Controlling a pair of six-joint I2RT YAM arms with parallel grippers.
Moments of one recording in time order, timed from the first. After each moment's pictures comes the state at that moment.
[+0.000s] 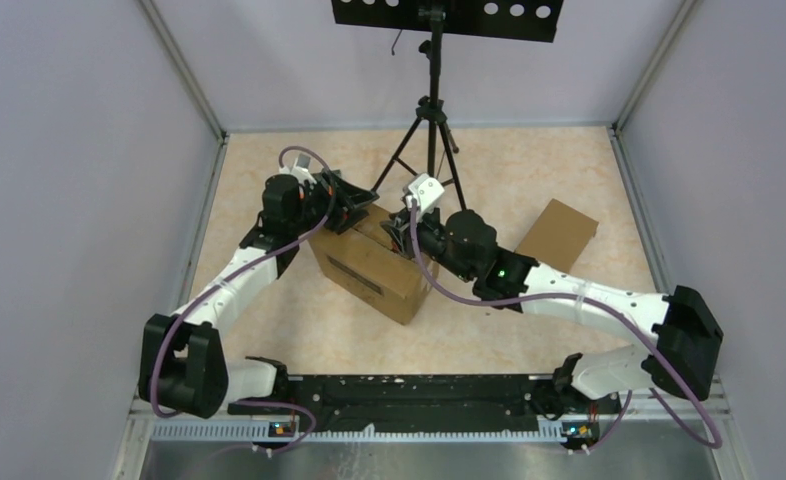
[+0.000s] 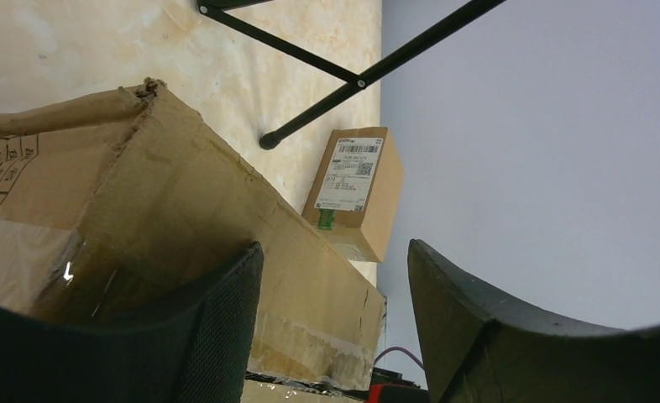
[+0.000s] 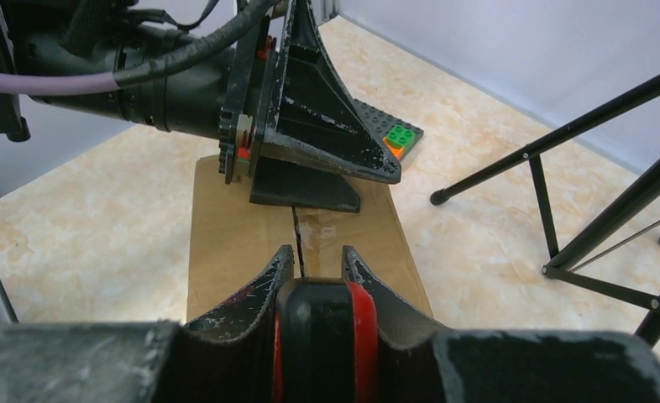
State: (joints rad) left arm -0.24 1.28 0.83 0.13 0.49 -1.09; right arm 1.03 1.32 0.97 0.28 0.20 0.03
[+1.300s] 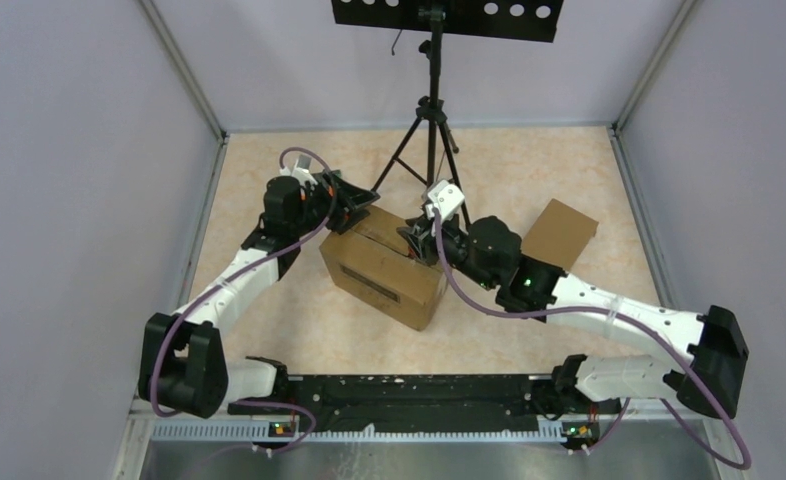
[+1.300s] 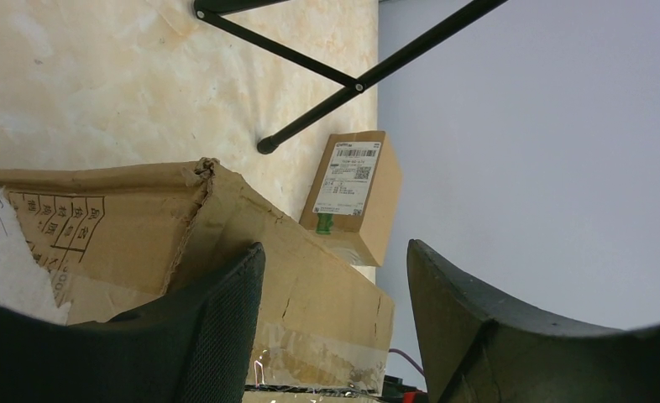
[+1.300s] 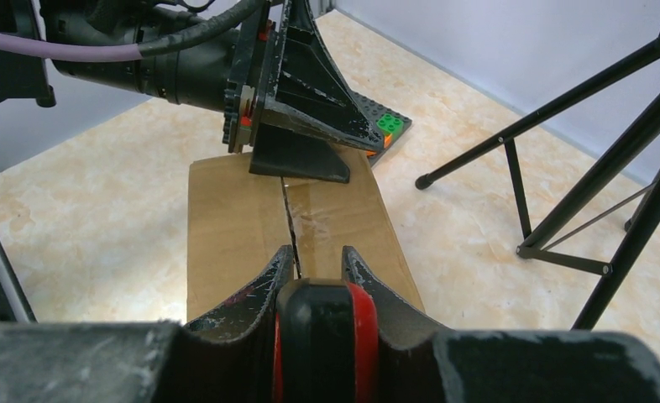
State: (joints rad) left arm -0.25 1.28 0.81 0.16 0.46 -1.10; right arm 1.03 1.17 0.91 0.17 0.20 0.00
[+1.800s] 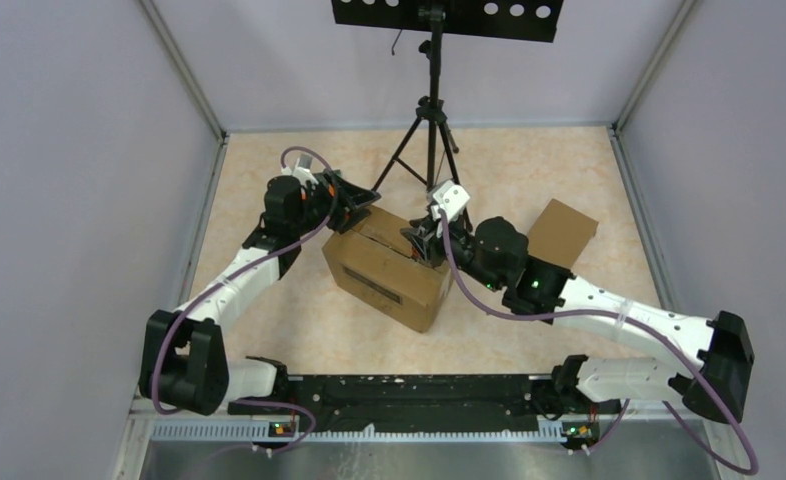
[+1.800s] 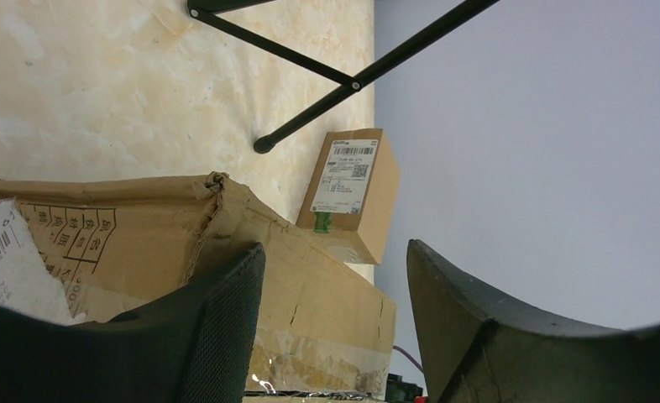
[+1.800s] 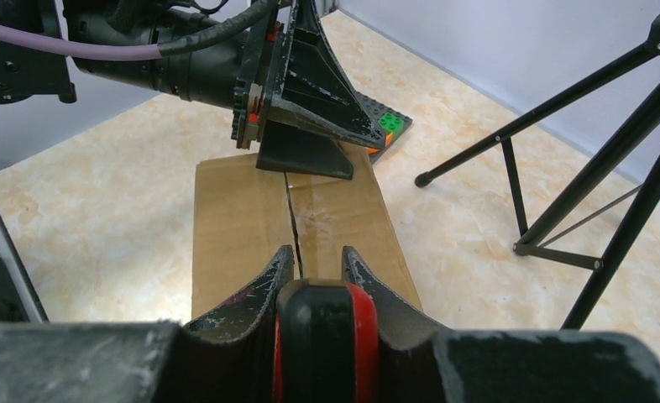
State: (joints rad) left arm -0.25 1.30 0.81 0.18 0.48 -1.10; right arm 1.03 1.13 0.91 0.14 0.19 -0.01
